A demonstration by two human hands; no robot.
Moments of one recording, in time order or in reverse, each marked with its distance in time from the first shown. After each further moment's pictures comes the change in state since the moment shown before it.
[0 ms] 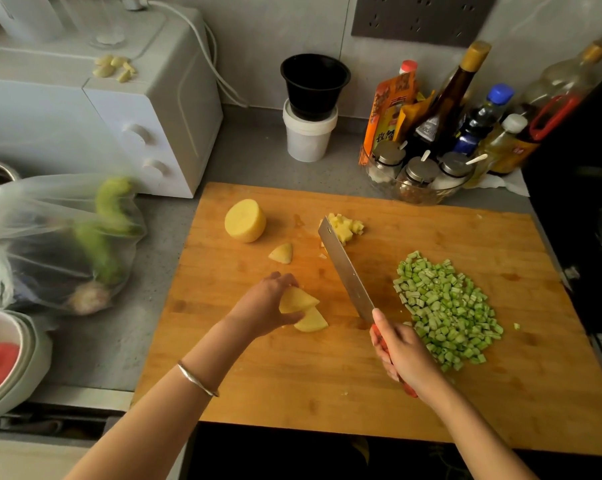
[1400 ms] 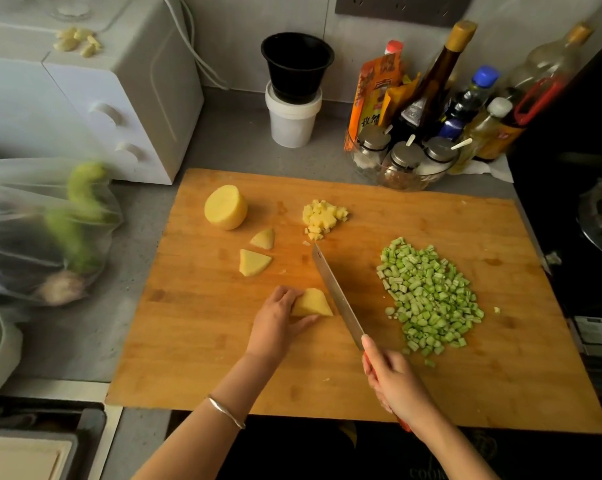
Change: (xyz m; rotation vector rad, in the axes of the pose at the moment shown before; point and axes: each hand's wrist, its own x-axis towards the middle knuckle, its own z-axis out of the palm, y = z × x) left_hand -0.006 0.018 0.097 -0.242 0.385 0.010; right_hand -0.039 0.033 0.001 -0.051 0.026 0.134
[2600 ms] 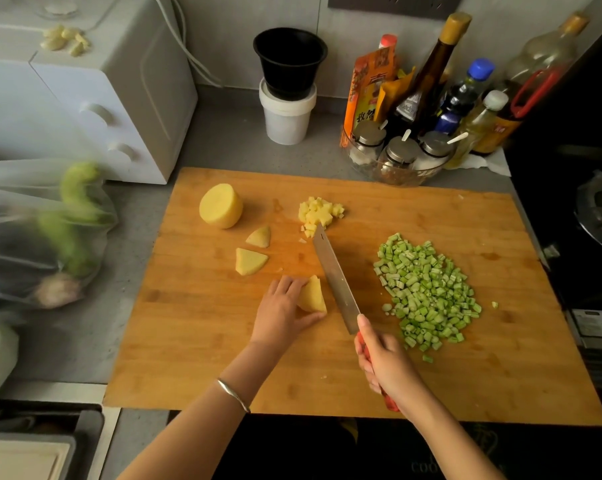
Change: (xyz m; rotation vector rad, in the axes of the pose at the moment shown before) left_hand 0.013 0.006 0.003 0.212 -0.016 0.086; right_hand 0.007 -0.021 0.005 0.104 0.041 0.053
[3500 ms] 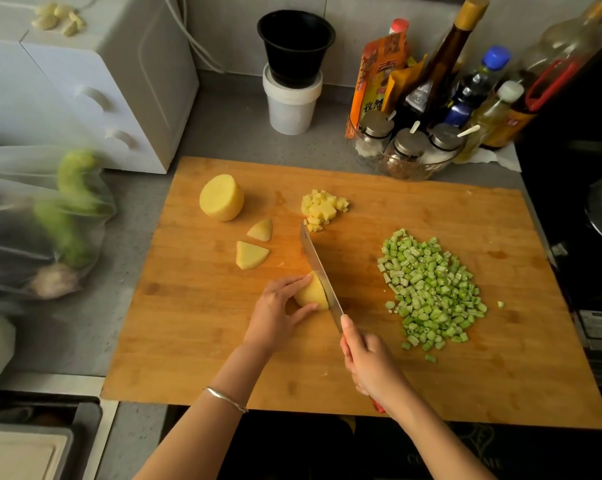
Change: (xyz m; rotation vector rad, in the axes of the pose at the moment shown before) left_hand -0.007 -0.010 0.000 -0.292 0.033 -0.032; right_hand 0.007 0.000 0.018 -0.191 -0.043 0.003
